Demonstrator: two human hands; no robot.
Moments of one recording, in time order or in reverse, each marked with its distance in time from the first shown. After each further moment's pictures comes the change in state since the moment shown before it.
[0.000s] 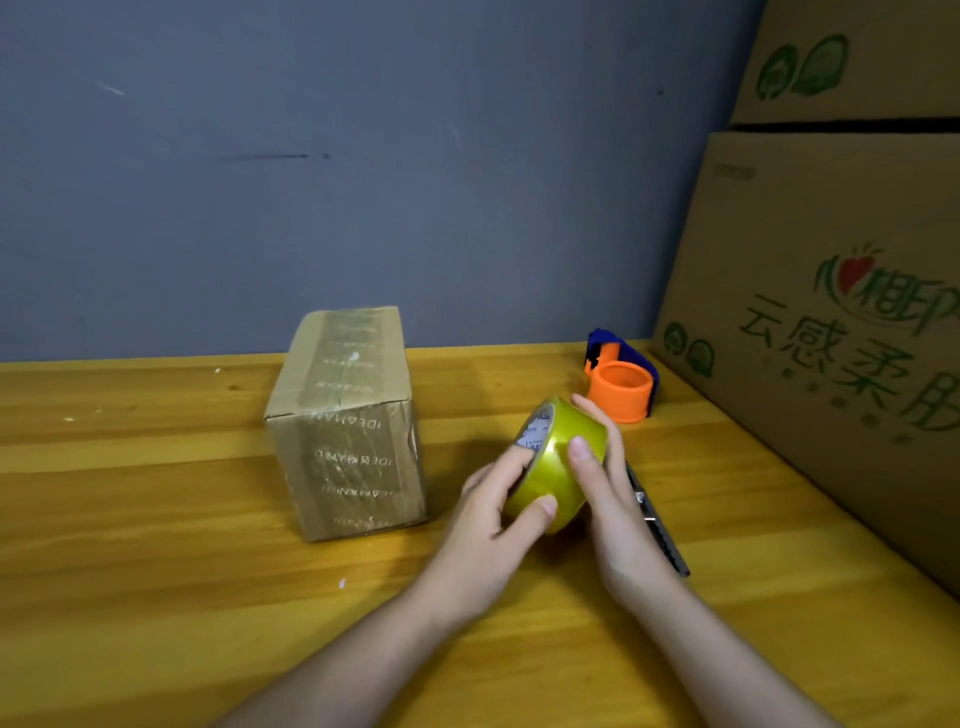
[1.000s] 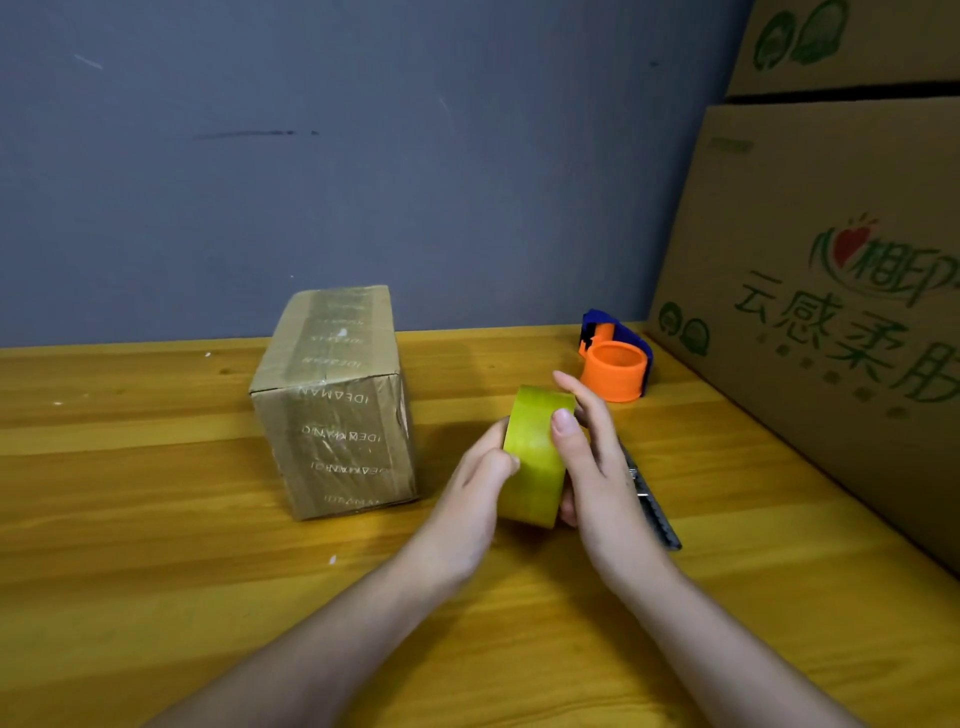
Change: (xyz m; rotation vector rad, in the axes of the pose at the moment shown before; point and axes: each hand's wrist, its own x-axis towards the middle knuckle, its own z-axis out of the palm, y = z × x) left_hand 0.003 -0.004 0.001 -0.338 -0.041 -0.305; right_hand -0.012 -0.019 0.011 -0.144 0.037 0.047
